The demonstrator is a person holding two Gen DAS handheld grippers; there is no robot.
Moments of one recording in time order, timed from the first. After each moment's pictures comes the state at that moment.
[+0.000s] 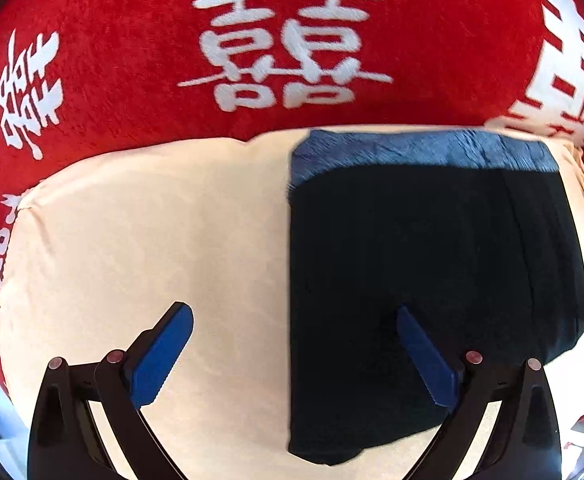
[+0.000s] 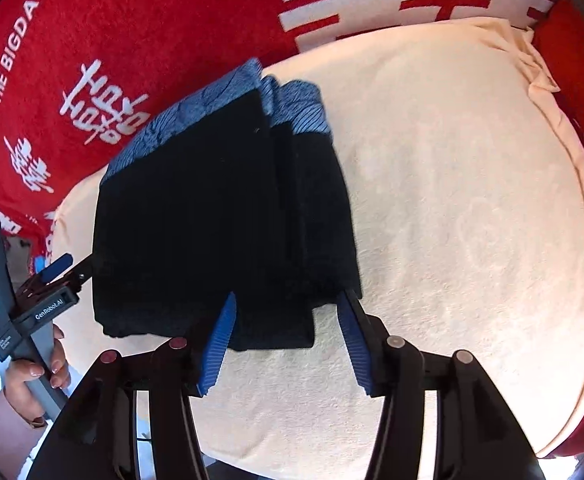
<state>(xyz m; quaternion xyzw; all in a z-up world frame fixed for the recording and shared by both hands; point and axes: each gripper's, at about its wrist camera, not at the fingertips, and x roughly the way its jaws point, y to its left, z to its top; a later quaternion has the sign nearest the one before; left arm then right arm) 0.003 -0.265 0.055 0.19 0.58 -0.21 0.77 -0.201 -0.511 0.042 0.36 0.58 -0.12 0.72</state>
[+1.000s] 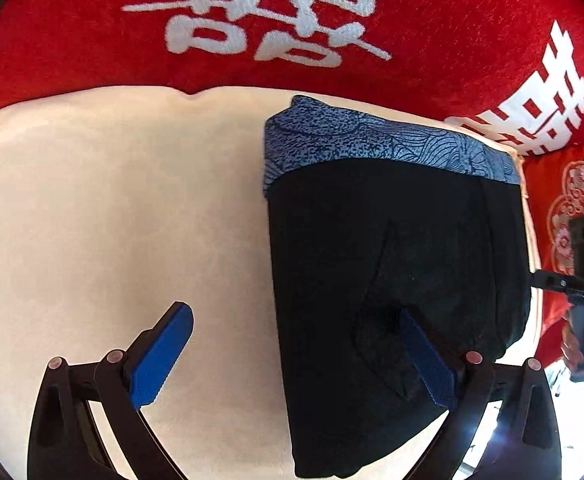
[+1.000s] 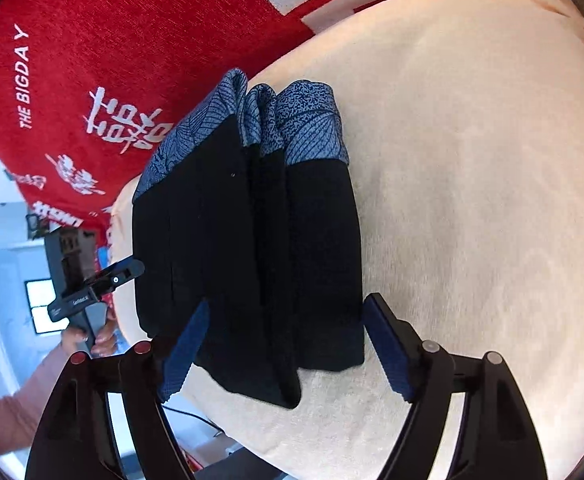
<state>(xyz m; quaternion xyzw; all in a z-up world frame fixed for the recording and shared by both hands) 0.046 -0.252 0.011 0.07 0.67 -0.34 0.65 -0.178 -0.562 -0.004 0.45 0.56 0.02 0.69</state>
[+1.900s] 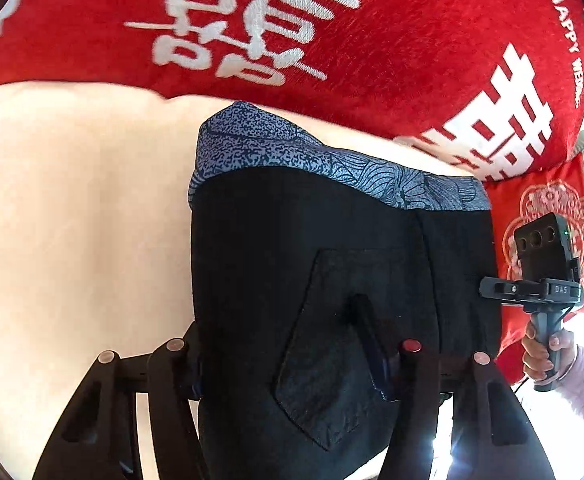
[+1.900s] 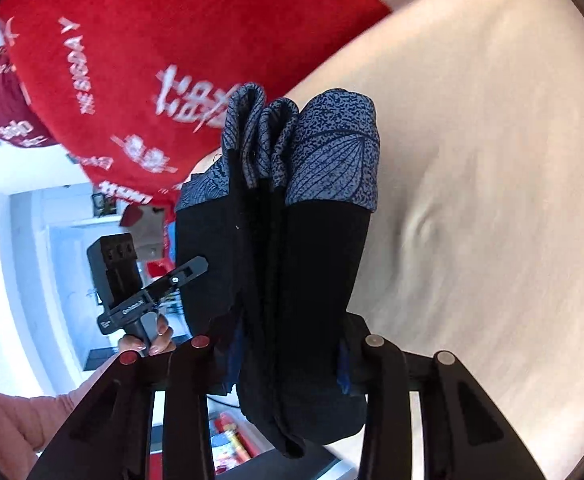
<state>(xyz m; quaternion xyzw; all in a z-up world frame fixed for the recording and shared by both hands) -0.010 -0.236 0.067 0.00 0.65 -0.34 0.68 -0.177 -0.539 0.017 0.52 0.53 0.14 0.66</state>
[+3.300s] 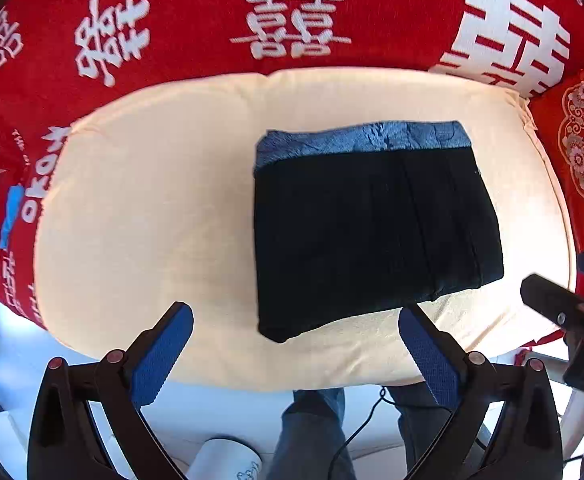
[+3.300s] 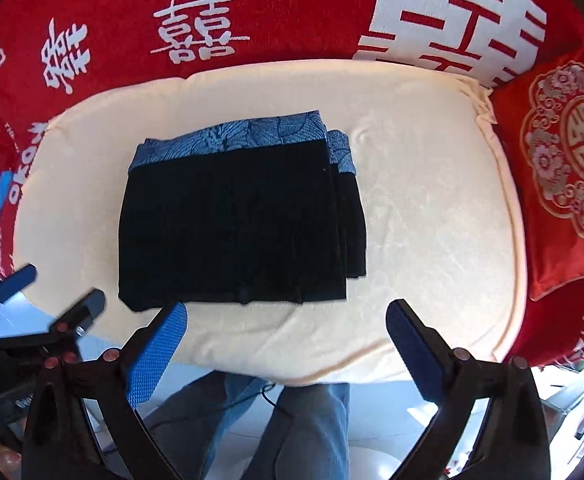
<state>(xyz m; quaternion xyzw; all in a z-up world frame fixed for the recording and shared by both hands) -0.164 -0.178 0.178 0.20 0.61 -0.19 0.74 -0.249 -0.336 0.174 0.19 0.64 -0.17 0.73</state>
